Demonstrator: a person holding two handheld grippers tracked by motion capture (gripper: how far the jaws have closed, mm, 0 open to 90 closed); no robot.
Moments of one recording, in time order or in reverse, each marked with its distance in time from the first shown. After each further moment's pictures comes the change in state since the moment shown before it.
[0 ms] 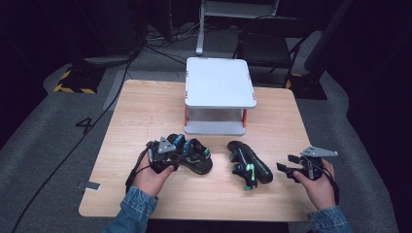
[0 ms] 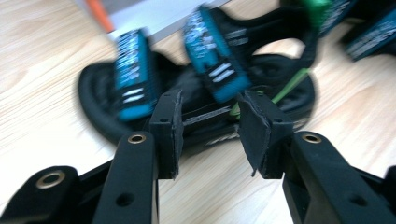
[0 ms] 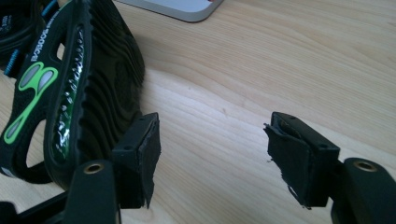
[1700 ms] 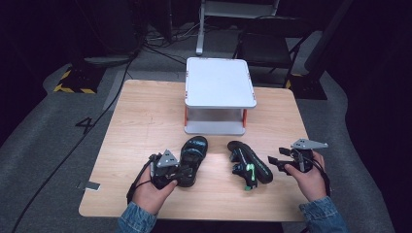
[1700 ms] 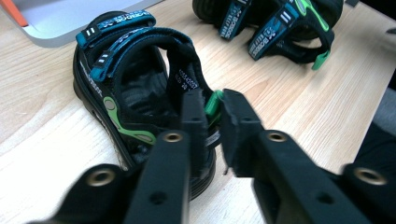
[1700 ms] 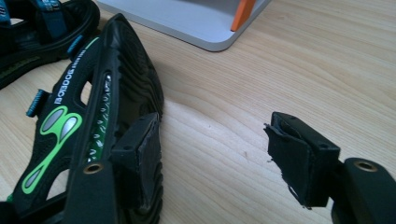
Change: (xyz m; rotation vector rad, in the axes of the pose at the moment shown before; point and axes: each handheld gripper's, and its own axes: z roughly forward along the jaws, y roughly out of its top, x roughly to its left) left arm -0.043 -0.003 -0.024 -0.036 -0.196 0.007; right arm 0.012 0.025 0.015 -0.022 0.035 -0.047
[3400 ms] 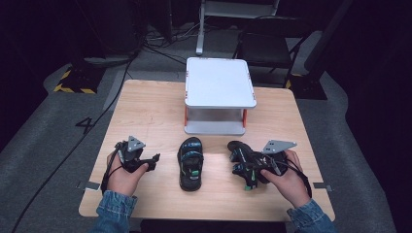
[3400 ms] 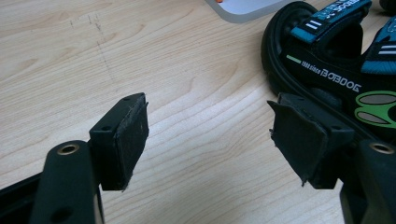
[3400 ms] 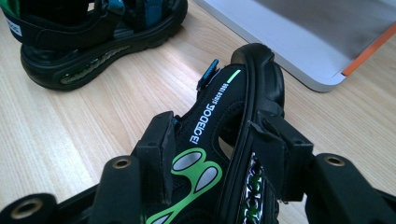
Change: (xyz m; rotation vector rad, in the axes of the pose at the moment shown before) left arm 0.090 -0.026 -0.028 0.004 0.347 -0.133; right arm 0.070 0.033 0.023 0.067 0.135 -0.252
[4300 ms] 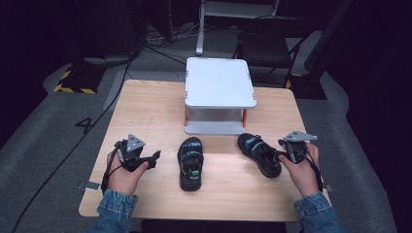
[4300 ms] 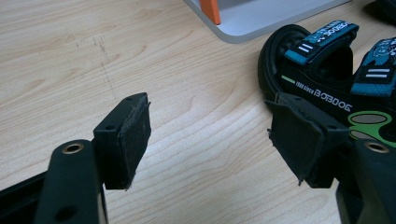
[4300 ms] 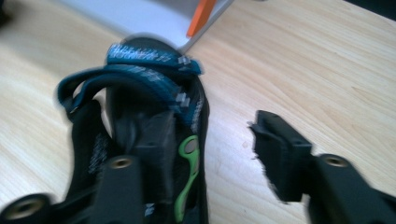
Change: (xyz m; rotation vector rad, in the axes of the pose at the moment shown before) left arm -0.001 0.004 -0.003 -0.055 0.007 0.014; right arm -0.069 -0.033 -0.012 -0.007 -0.317 0.194
